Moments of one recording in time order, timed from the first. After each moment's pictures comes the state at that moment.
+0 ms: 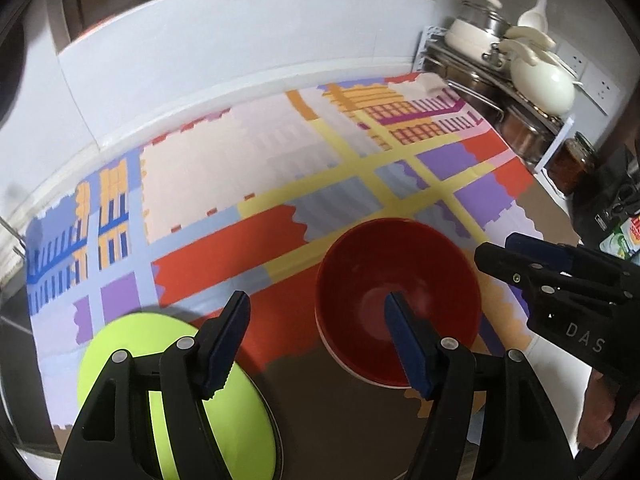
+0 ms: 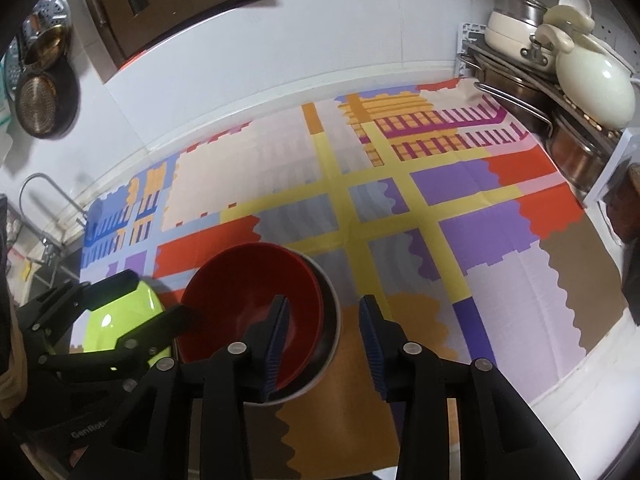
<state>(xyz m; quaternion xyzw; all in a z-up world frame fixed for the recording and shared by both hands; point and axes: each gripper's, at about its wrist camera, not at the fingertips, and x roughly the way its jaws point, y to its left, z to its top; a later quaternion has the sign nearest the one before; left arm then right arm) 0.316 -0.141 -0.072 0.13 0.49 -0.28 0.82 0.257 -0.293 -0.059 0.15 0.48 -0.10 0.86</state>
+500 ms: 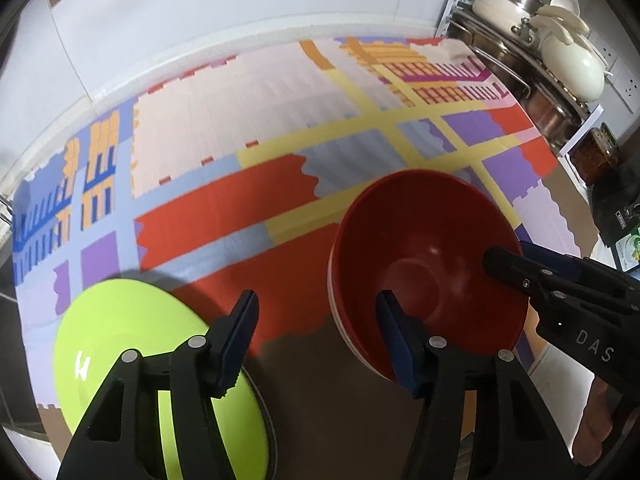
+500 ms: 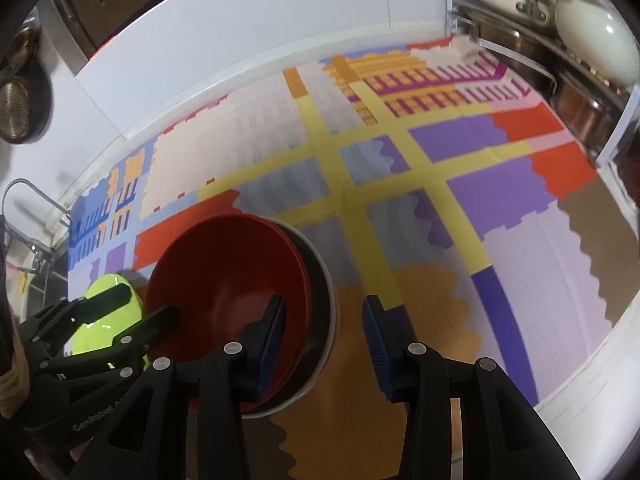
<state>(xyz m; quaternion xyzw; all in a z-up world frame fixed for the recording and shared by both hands) 0.326 -0.144 -0.115 0.13 0.54 -0.25 0.79 0.266 -0.297 -0.103 0.19 0.52 -0.10 0.83</state>
